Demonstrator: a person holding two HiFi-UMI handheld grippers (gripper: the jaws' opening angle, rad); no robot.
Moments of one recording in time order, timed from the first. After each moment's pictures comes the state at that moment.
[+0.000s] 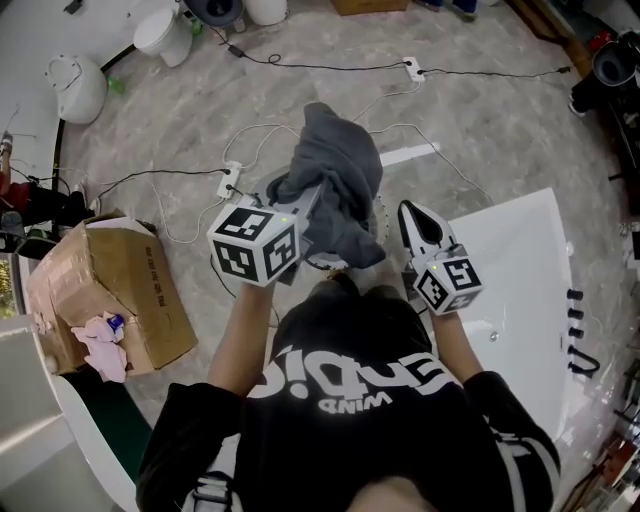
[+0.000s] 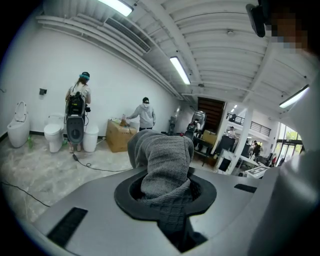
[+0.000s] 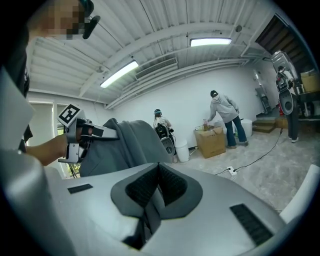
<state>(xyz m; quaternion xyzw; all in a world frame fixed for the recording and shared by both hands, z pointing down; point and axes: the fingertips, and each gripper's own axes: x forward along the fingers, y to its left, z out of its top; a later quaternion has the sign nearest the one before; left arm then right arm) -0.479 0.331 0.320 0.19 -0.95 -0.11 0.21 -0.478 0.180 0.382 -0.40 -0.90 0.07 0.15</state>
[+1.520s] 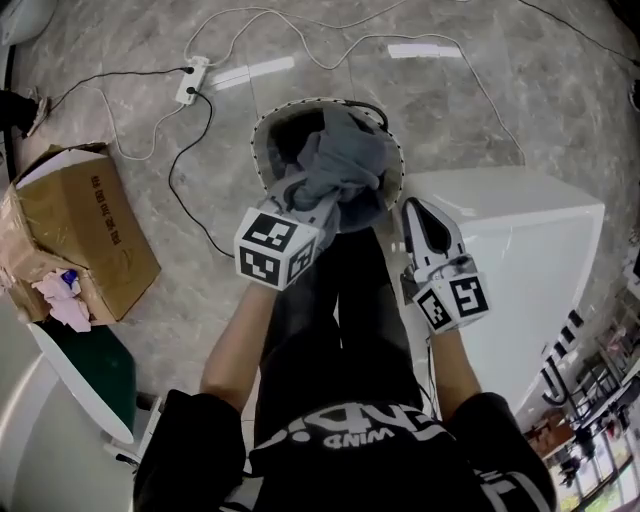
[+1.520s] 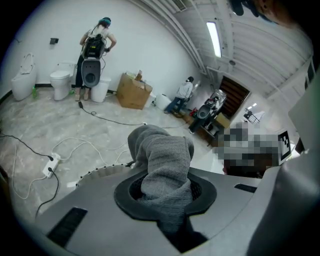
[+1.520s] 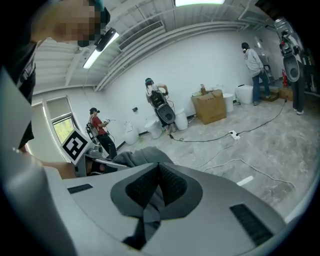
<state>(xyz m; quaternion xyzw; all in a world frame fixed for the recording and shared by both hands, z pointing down) -0.532 0.325 0.683 0.17 -0.88 -0.19 0.39 -0.555 0.213 0.628 -0.42 -0.85 0.06 0.31</state>
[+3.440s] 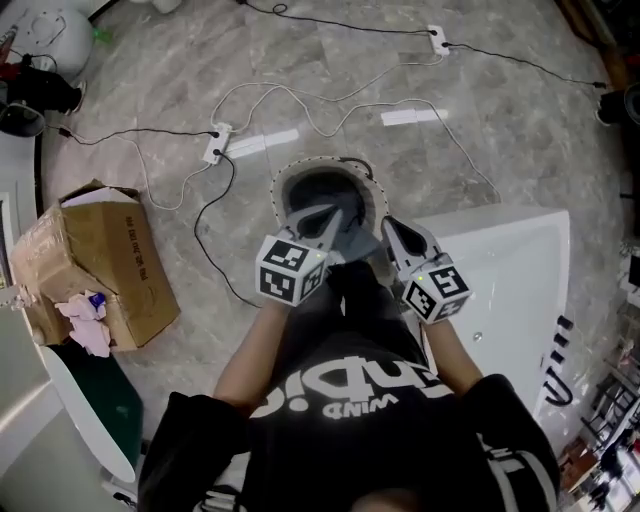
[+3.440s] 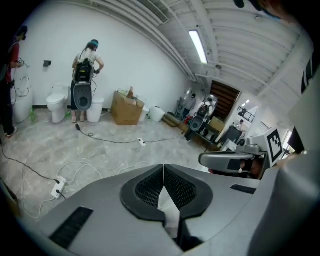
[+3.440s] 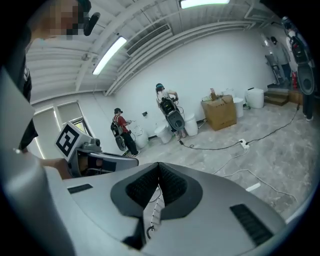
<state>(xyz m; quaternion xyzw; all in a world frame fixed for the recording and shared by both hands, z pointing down) -0.520 0.314 0.523 0.18 -0.91 -0.15 0.33 -0.538 0.230 0.503 -0.46 -0.83 0.07 0.30</state>
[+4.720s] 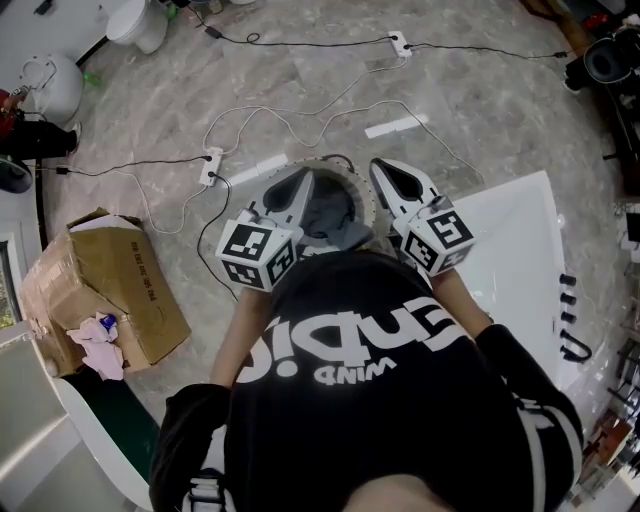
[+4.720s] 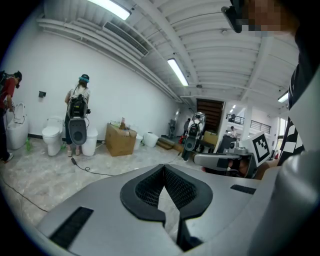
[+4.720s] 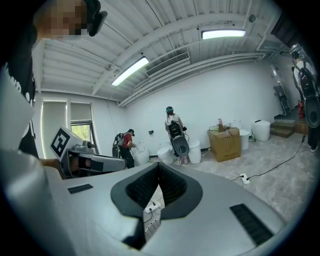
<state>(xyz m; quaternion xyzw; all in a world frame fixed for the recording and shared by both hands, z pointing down) -0.505 0.320 0.375 0.19 -0.96 -0.10 0.18 -0.543 0.224 0.367 -0.48 -0.86 0.05 0.14</state>
